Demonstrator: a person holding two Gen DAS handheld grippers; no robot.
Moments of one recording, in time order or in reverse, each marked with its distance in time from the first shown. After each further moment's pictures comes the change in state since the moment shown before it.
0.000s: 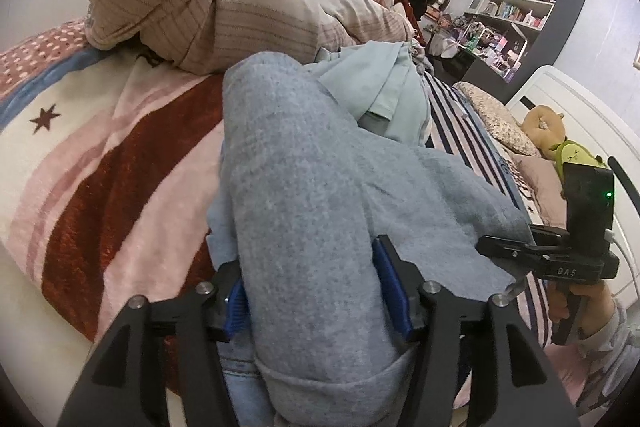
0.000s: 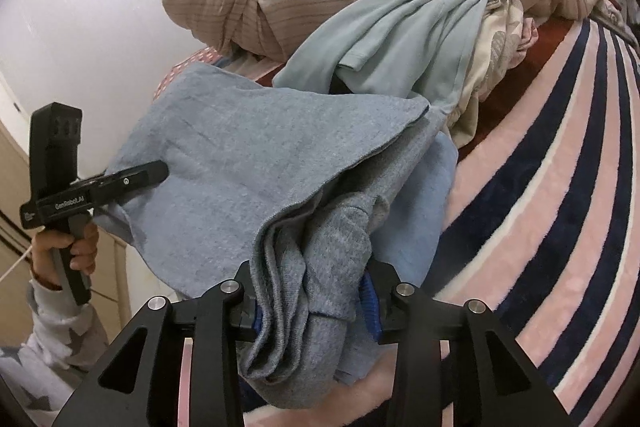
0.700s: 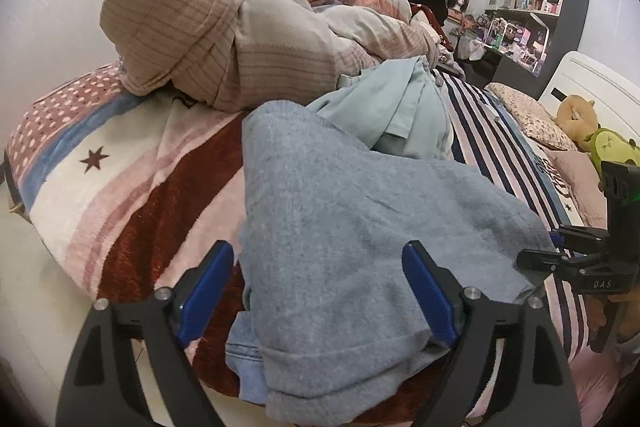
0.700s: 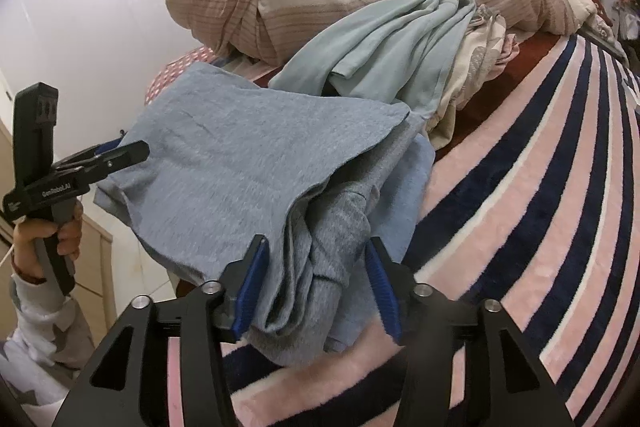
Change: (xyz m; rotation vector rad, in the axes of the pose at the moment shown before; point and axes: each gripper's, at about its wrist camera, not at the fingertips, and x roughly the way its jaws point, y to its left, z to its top) left arm -0.024 -0.025 0.002 0.074 -0.074 0.187; right arm -0.029 0.006 -0.018 -0.027 -0.023 -0.061
